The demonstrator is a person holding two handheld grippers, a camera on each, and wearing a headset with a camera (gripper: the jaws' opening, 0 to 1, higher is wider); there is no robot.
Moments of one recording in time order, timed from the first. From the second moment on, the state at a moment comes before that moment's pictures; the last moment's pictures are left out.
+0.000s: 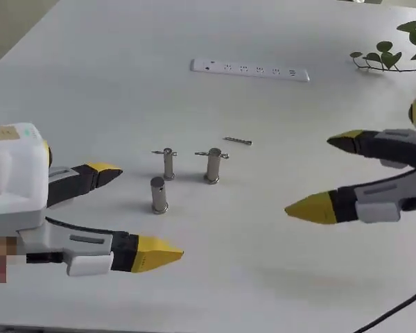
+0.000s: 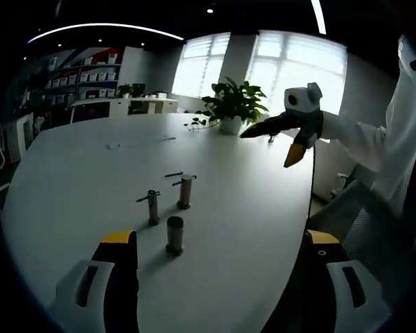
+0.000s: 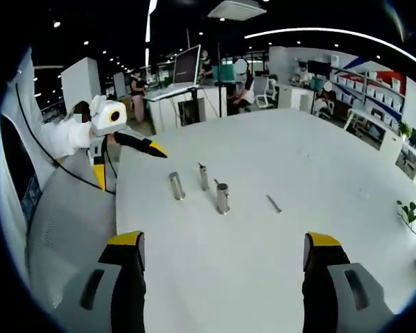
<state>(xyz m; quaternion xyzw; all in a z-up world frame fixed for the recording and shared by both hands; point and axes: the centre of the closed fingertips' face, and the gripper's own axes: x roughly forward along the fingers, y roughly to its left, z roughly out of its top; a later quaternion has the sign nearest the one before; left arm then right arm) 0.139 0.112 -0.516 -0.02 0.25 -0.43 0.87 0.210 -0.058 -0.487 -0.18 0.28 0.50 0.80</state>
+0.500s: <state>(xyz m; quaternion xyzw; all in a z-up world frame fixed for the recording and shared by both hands) 0.132 0.146 -0.519 -0.01 0.27 -0.42 0.87 0.273 -0.033 -0.523 -0.28 0.32 0.55 0.72</state>
